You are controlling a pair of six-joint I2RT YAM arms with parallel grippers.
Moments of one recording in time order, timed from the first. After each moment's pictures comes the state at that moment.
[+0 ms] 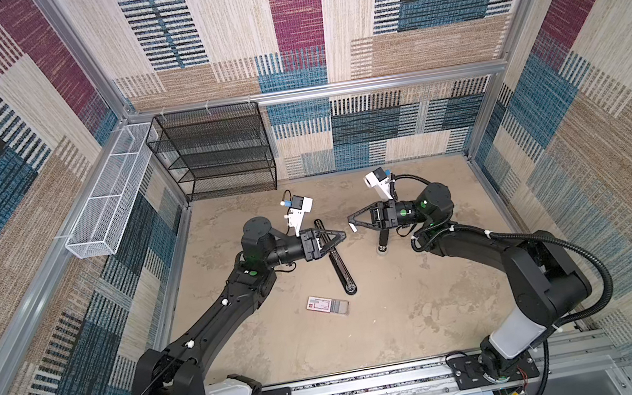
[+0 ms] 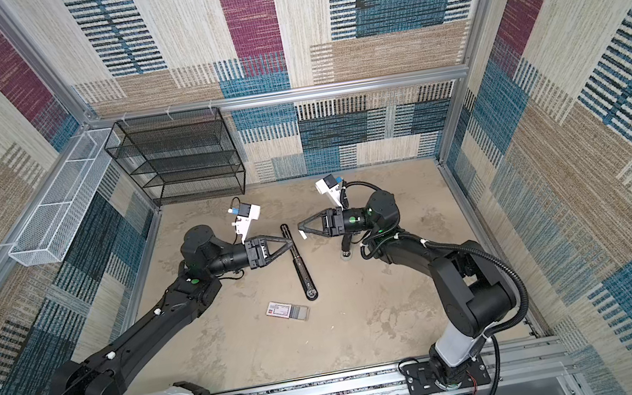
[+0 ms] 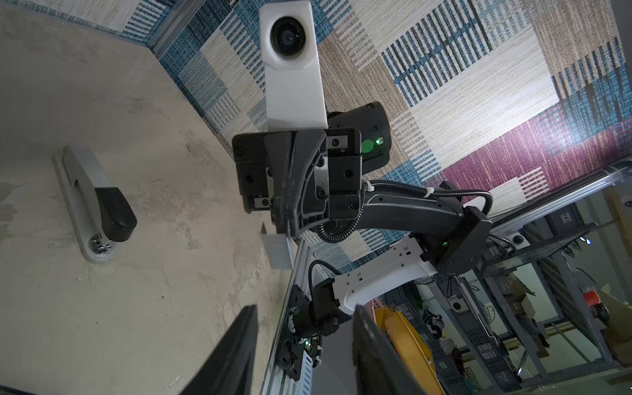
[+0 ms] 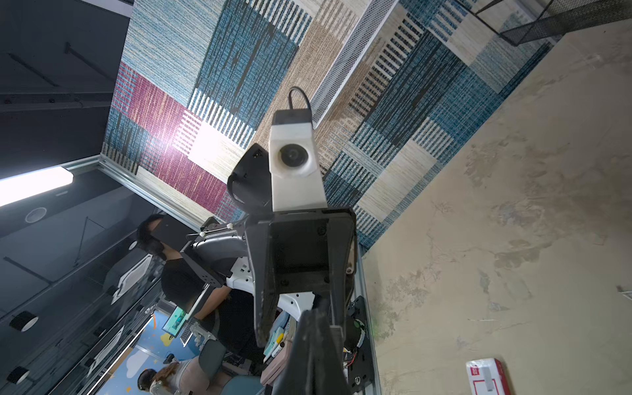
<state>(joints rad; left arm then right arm) -0.44 1.30 0.84 0.40 0.97 -0.82 0.38 1.62 0.92 1.07 -1.21 1.30</state>
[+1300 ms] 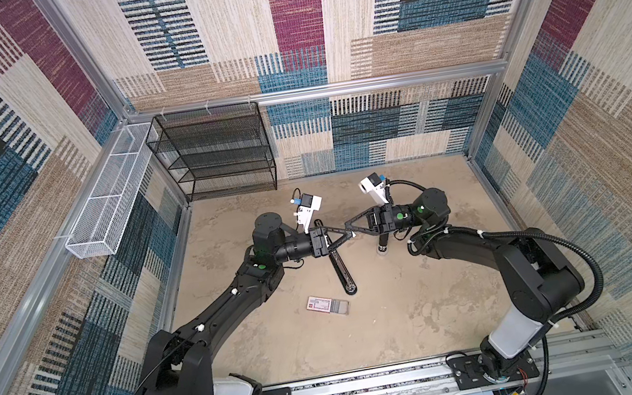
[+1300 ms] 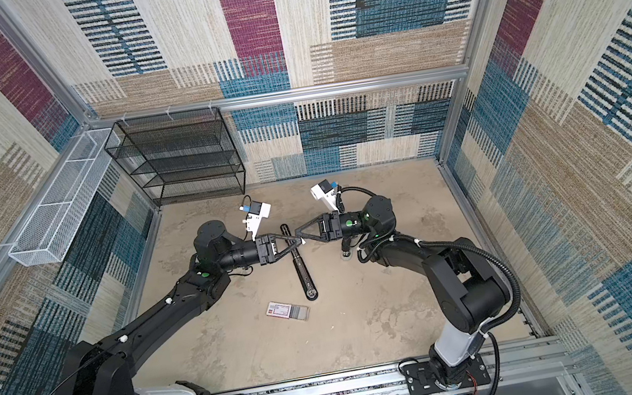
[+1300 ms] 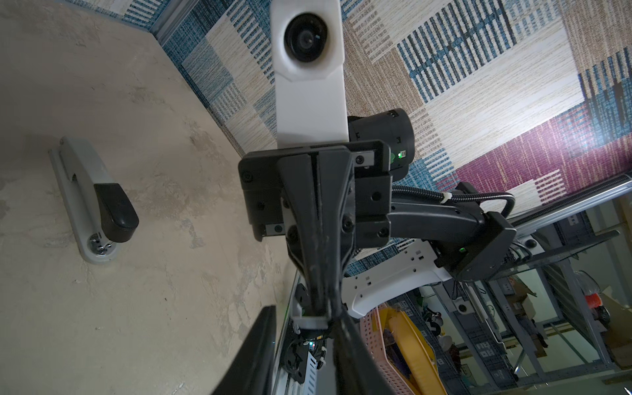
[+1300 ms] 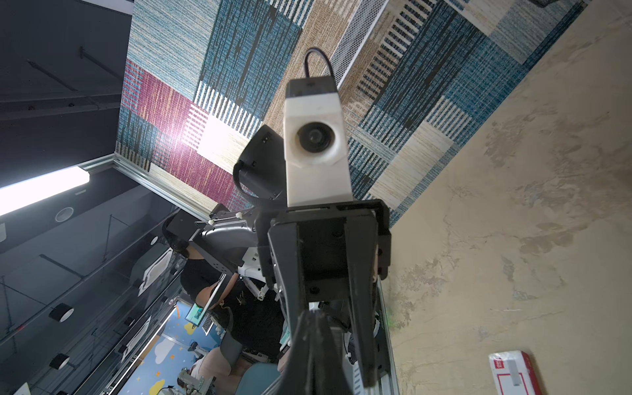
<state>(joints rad) -0.48 1.39 0.88 0.41 0.95 -0.81 0.41 1.66 0.90 1.16 -1.22 1.39</state>
